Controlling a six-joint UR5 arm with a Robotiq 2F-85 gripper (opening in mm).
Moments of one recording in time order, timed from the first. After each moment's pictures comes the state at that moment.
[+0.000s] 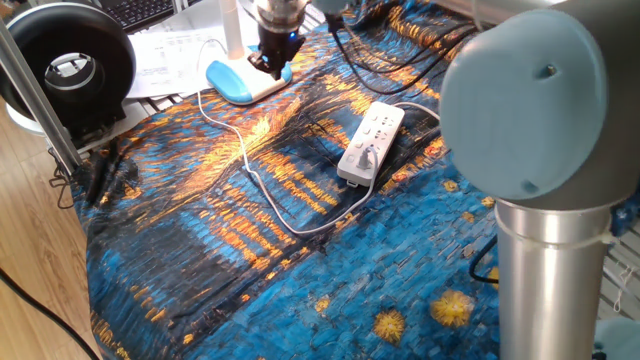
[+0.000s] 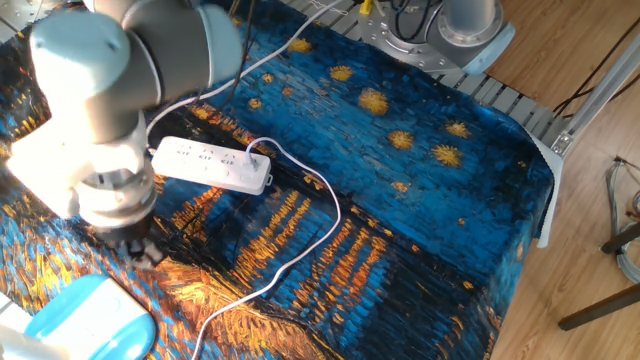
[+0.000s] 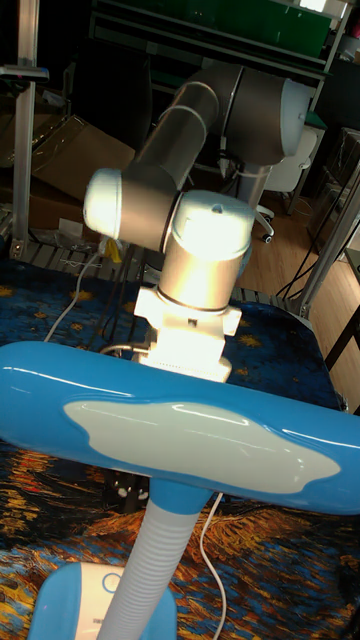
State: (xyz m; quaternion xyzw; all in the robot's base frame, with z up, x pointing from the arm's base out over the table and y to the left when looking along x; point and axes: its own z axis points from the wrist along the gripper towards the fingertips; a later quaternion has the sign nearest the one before) arm 0.729 -0.020 0.090 0.00 1.00 0.00 0.10
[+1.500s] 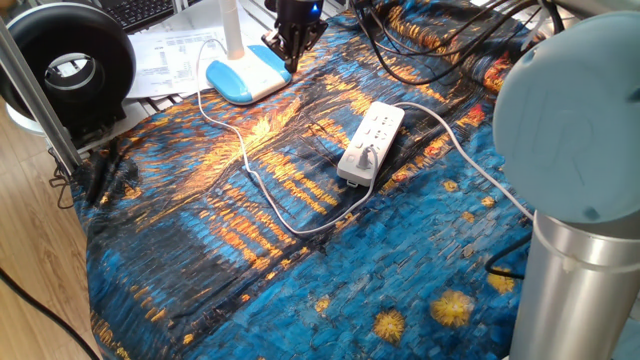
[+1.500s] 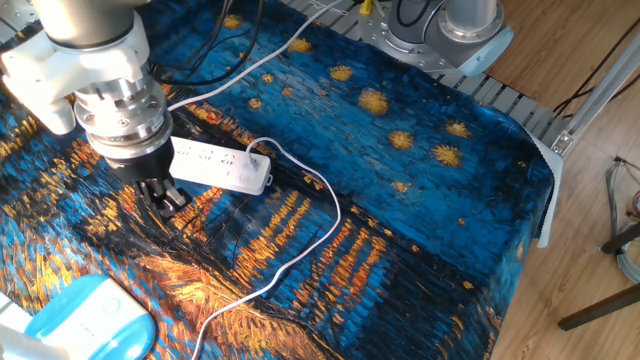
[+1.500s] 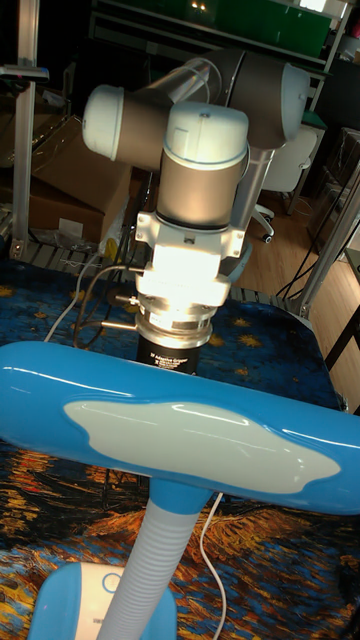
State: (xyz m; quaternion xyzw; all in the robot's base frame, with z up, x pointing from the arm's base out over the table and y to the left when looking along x) arm 0.684 -0.009 0.147 0.03 1.00 0.04 0.07
